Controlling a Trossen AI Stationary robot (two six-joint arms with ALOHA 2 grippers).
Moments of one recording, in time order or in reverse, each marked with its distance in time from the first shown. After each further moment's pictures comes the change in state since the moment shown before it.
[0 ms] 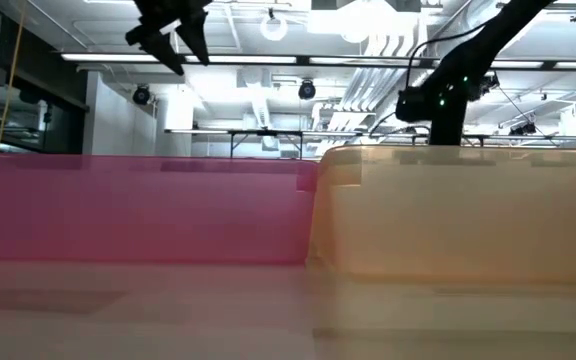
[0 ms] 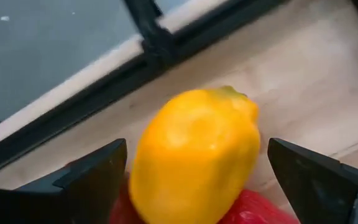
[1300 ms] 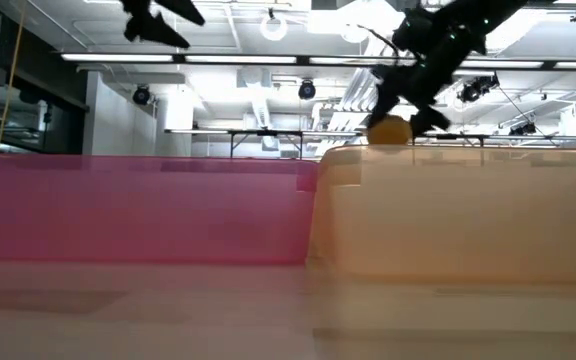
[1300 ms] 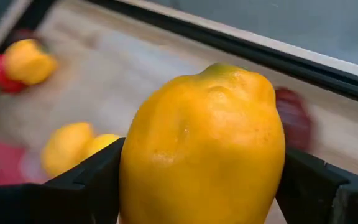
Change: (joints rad) left arm 0.000 -0.314 -0.305 0.422 0.222 0.193; right arm 0.286 -0.275 0.006 0.131 -0.263 -0.666
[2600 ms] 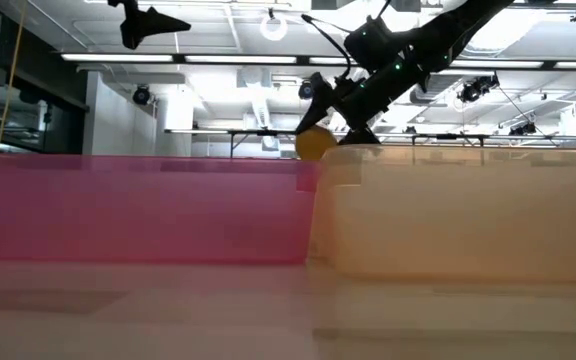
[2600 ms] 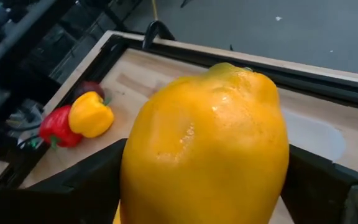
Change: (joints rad) left arm -0.068 -0.177 -0.224 0.260 0.280 -0.241; right arm 0.203 0.308 0.000 0.594 0.137 0.177
